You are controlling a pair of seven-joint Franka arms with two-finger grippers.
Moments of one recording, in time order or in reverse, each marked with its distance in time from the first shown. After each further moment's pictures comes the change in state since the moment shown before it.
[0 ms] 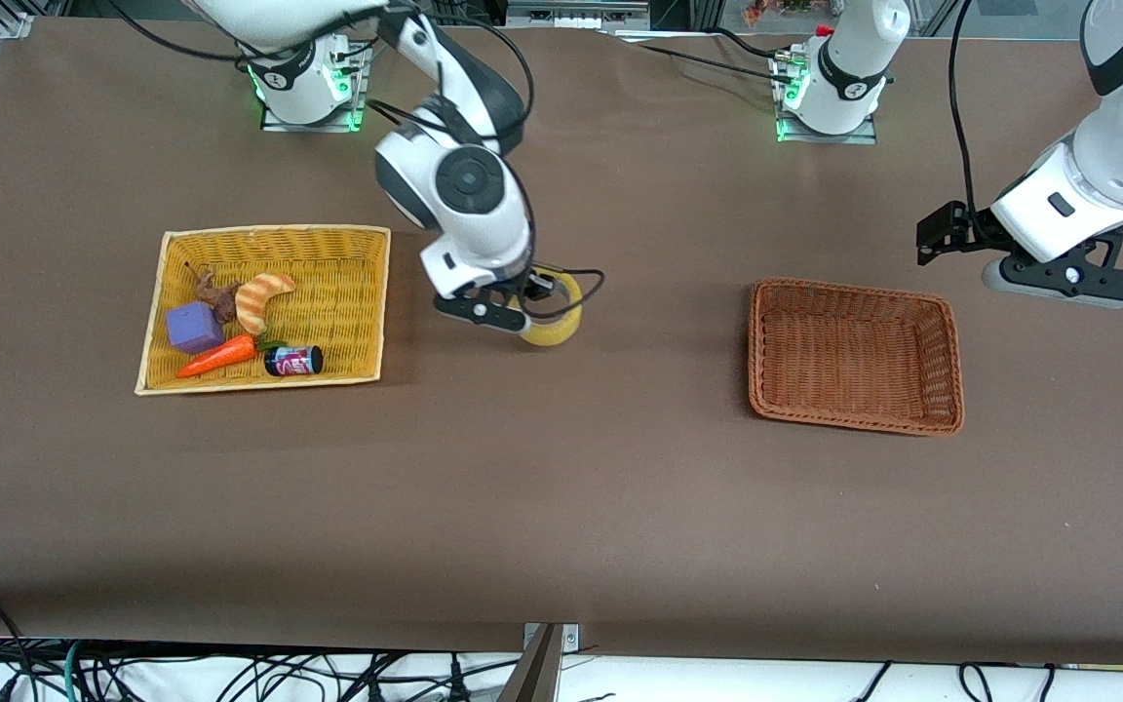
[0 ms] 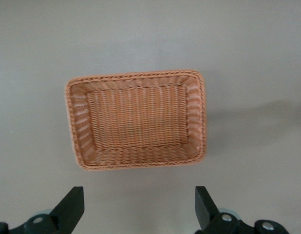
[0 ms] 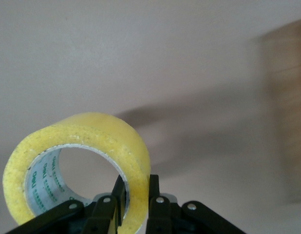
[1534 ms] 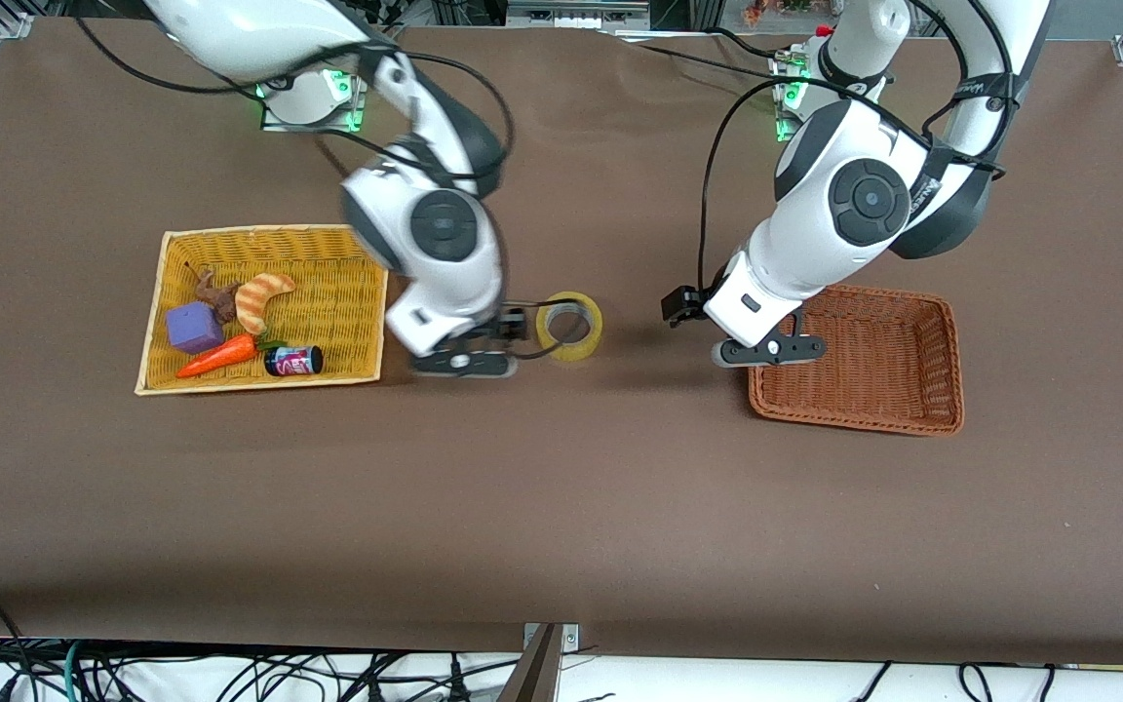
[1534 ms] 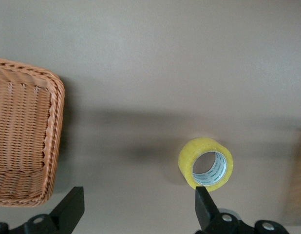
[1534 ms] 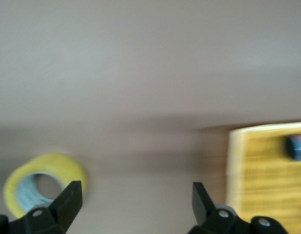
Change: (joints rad) left arm -0.137 0.295 -0.247 0.001 -0.094 0.368 -0.610; right arm -0.159 -0.061 -0.017 0.160 -0.075 -0.230 -0.448
